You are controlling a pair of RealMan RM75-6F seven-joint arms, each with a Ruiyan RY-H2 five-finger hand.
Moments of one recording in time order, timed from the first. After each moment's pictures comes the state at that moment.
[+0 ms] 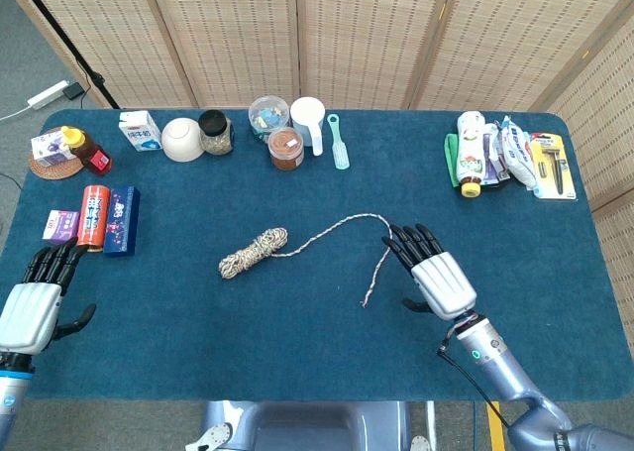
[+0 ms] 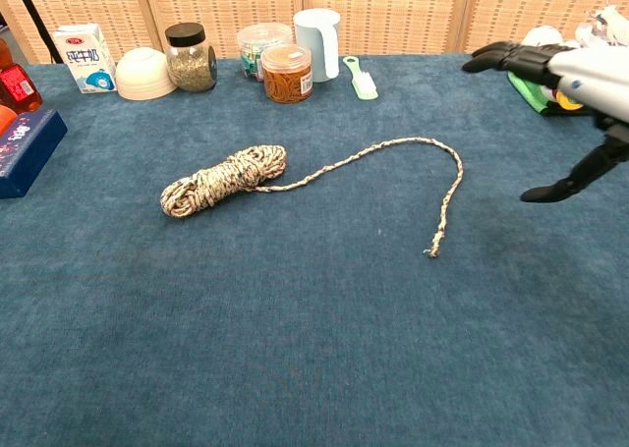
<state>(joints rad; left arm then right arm) -0.15 -1.12 -0.03 -1.69 1.50 1.40 0.04 0.46 -1.42 0.16 -1.53 -1.59 1.14 -0.14</state>
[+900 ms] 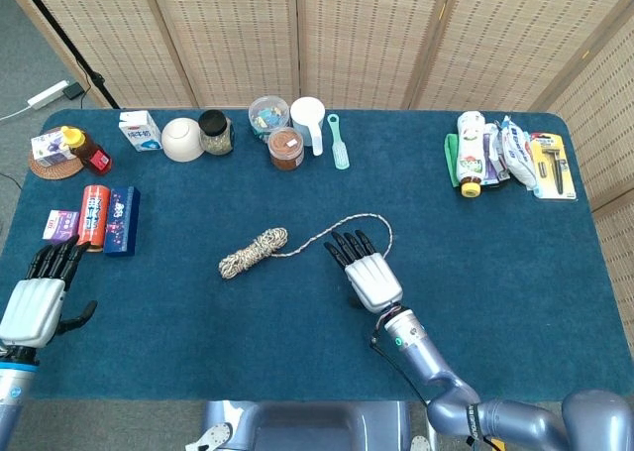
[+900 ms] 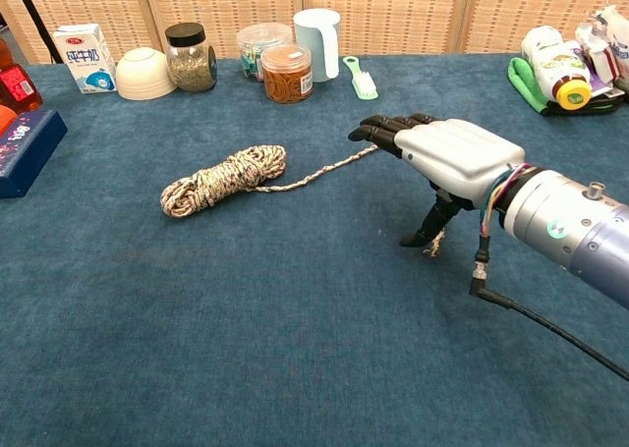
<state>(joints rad) -0.17 -1.13 -0.05 -1.68 1.44 1.36 0.08 0.62 -1.79 0.20 -1.32 -1.38 1.03 -0.39</state>
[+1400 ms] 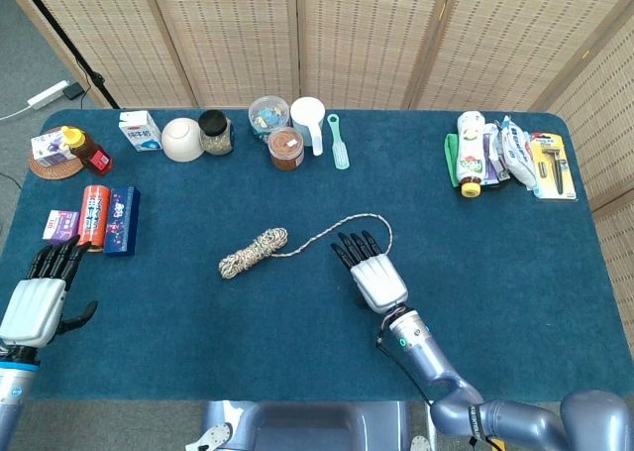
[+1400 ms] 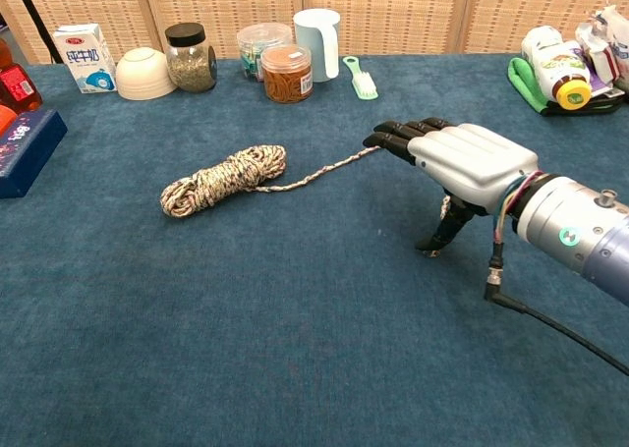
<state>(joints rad) -0.18 -1.14 -0.04 -1.68 1.44 1.36 0.08 0.61 -1.78 0.17 -1.29 -1.38 1.05 -0.41</state>
